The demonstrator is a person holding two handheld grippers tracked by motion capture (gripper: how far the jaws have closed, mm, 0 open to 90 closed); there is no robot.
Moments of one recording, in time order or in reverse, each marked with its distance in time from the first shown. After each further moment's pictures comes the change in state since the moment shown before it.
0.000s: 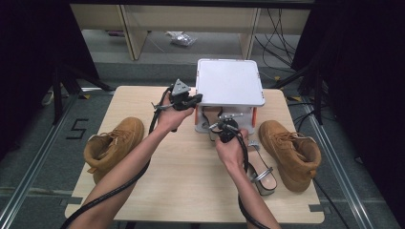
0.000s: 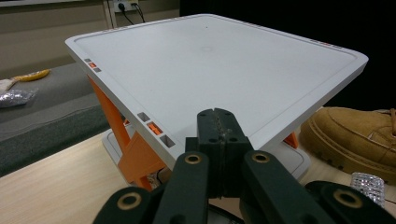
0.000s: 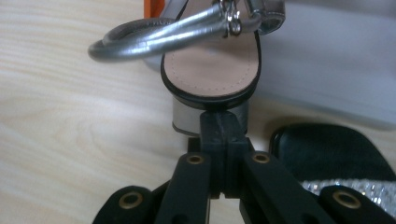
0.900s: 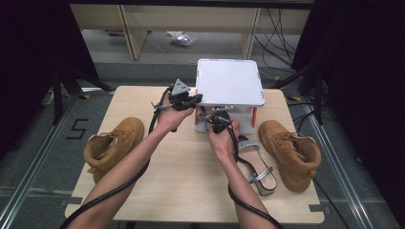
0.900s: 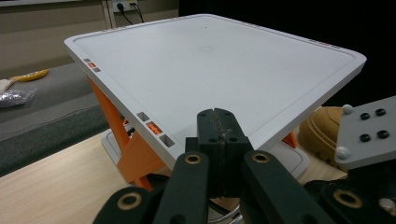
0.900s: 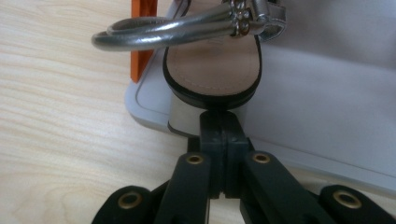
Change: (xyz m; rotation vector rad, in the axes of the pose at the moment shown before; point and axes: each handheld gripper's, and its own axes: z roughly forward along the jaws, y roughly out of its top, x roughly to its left) left arm 0.000 0.000 0.000 -0.001 -0.004 -0.001; right arm 0.009 0.027 0.036 -0.061 -0.054 -0.018
